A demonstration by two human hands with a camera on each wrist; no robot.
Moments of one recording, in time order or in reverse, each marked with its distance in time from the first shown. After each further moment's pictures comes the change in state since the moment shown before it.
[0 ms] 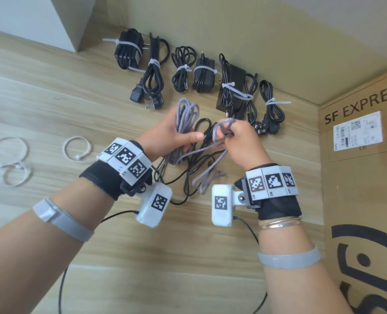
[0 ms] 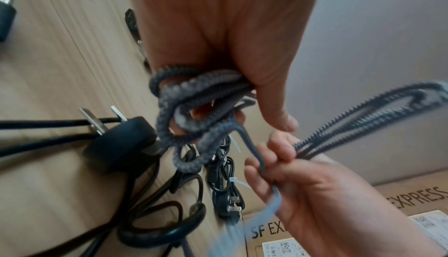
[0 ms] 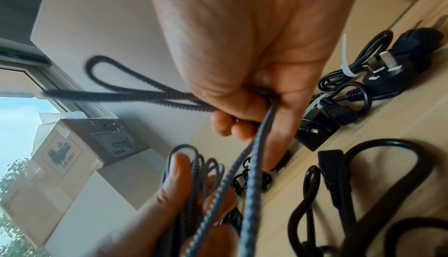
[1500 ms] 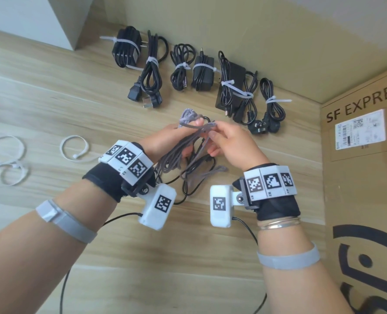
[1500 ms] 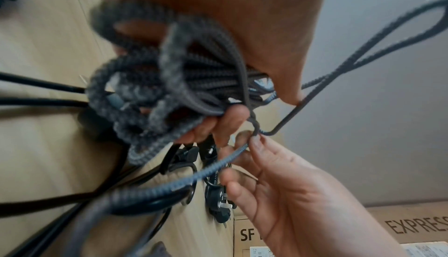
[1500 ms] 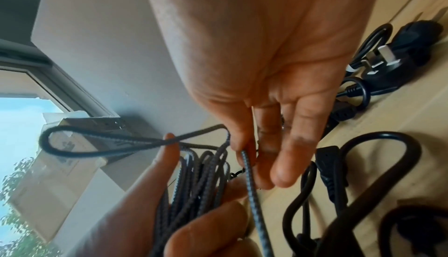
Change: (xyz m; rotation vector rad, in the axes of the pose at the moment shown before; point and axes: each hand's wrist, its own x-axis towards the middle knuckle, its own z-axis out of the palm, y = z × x) left_hand -0.004 0.008 0.011 -0.133 -0.160 -0.240; right_hand 0.000 0.002 0.006 -0.048 -0.099 0.110
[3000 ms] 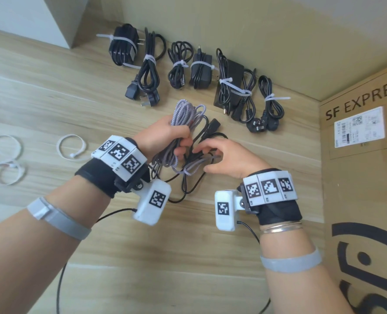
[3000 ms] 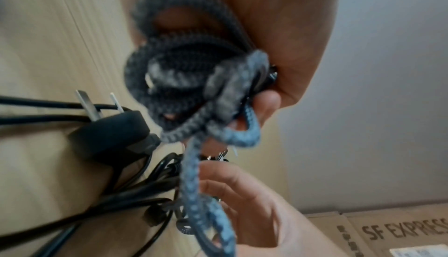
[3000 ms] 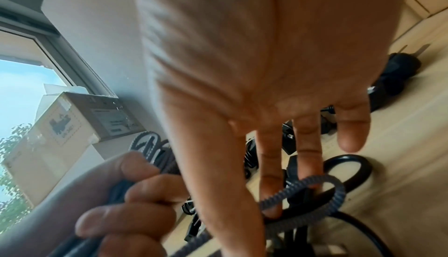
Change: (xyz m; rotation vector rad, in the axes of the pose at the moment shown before) left_hand -0.001 0.000 -0.005 -0.163 0.047 0.029; right_hand -0.007 0.019 0.000 -0.315 -0.285 -0.052
